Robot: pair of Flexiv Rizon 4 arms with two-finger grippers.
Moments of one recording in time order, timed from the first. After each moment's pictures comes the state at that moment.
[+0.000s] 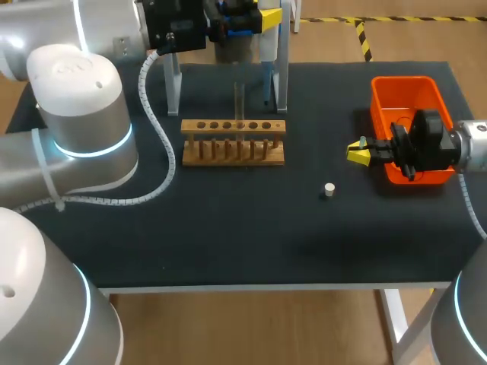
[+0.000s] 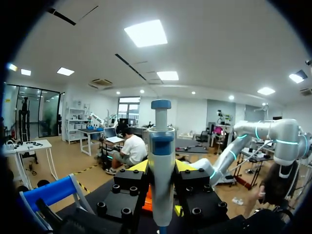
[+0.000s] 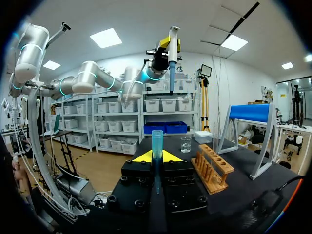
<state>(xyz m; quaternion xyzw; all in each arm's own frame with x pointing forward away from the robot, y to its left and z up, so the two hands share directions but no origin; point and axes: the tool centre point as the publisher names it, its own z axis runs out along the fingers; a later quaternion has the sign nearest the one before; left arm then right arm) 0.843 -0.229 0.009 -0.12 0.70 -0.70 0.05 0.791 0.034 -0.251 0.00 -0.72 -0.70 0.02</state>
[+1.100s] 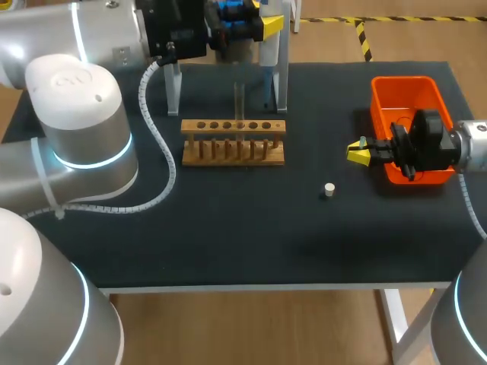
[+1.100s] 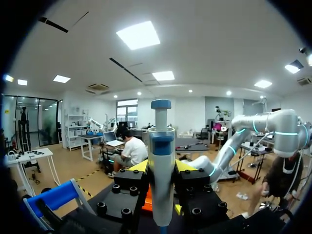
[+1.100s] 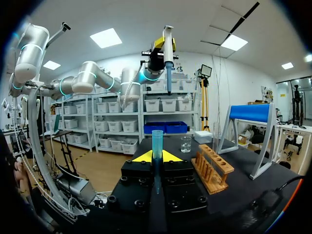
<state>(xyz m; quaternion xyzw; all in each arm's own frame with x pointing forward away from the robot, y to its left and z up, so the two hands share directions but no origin) 0.828 -0.230 0.008 -0.09 0.70 -0.70 0.08 0.791 0.034 -0.251 0.00 -0.72 -0.70 0.02</state>
